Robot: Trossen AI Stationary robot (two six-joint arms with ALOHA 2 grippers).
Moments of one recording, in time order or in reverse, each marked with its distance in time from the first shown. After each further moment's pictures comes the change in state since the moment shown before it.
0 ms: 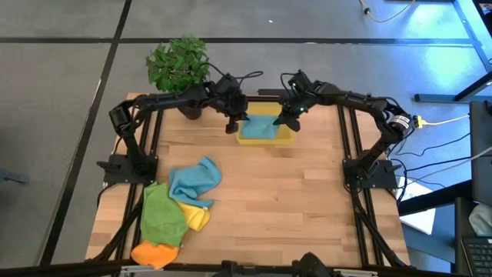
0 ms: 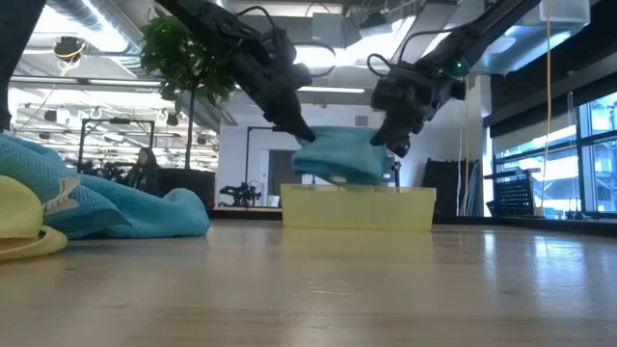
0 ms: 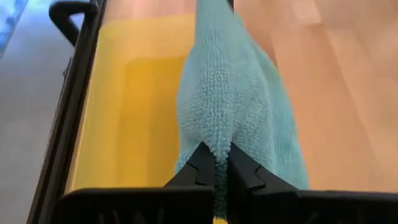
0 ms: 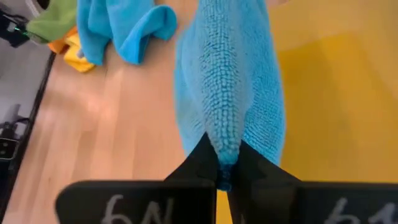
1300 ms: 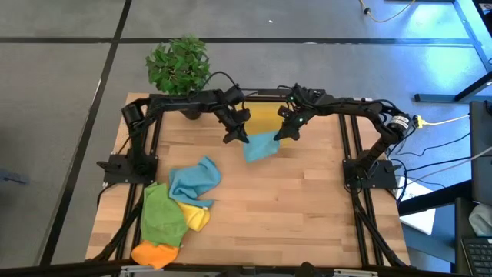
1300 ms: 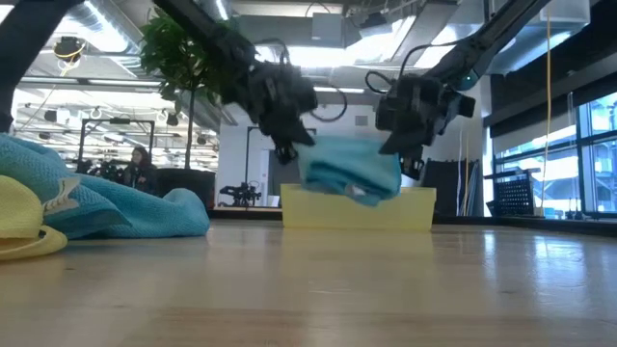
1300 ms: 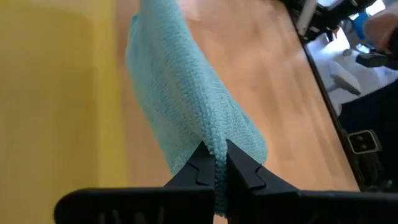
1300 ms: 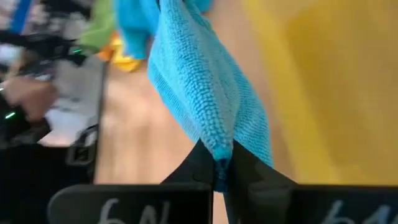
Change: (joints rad) left arm -0.020 0.132 0.002 -0.121 0.453 -0.179; right arm 0.051 0.002 -0.157 0.095 -0.118 0.252
